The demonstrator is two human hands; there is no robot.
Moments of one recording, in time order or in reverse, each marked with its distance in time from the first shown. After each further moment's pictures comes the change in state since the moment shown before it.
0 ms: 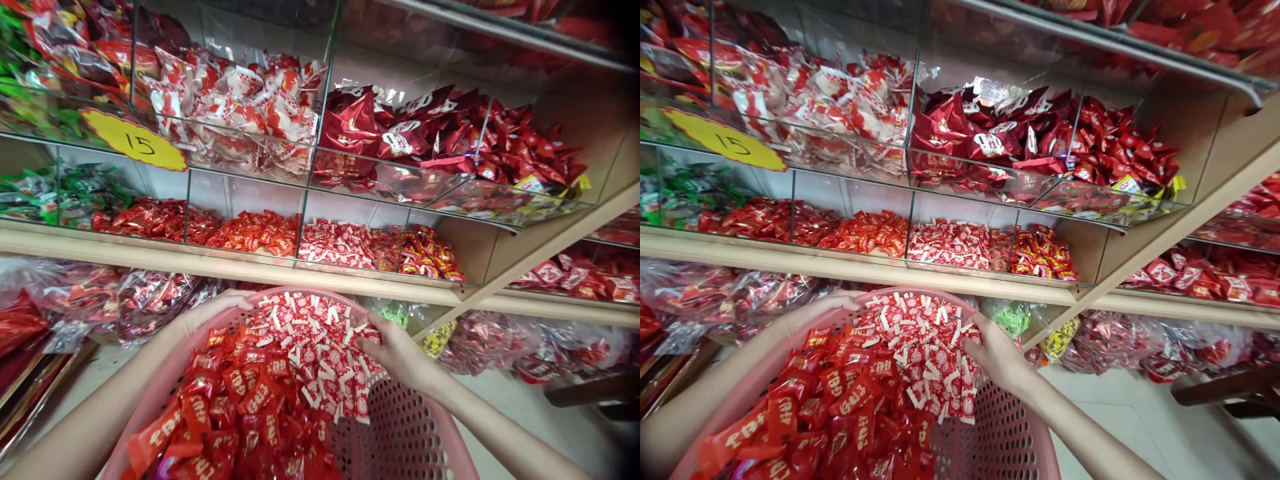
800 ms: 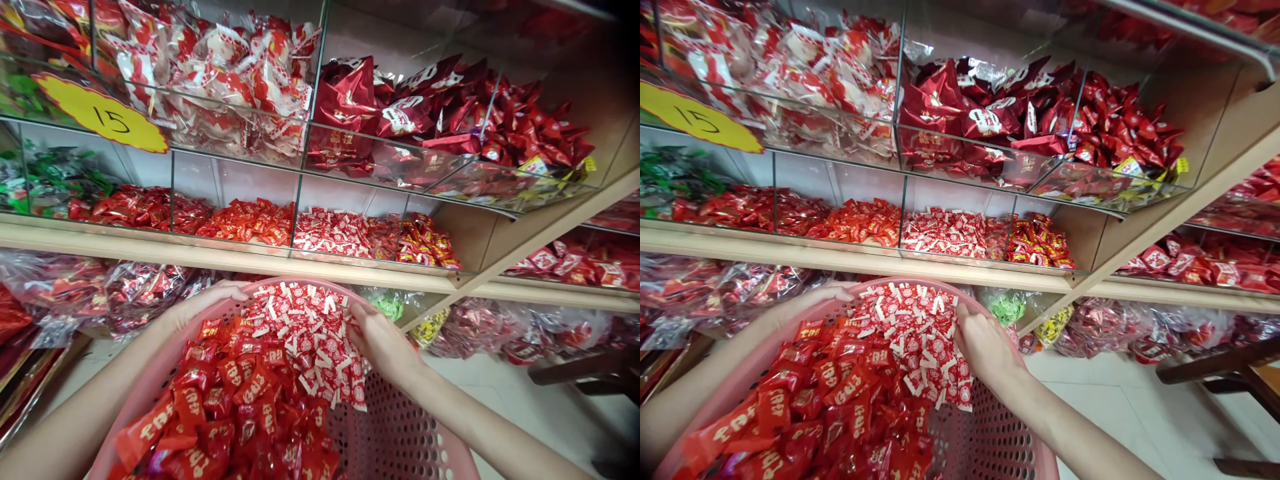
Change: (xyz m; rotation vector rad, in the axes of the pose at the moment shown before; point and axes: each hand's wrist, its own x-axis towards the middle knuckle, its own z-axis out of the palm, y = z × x) left_hand 0.002 0.001 0.000 0.057 -0.035 0.019; right_hand 0.001 -0.013 0.013 -0.514 0.005 0.020
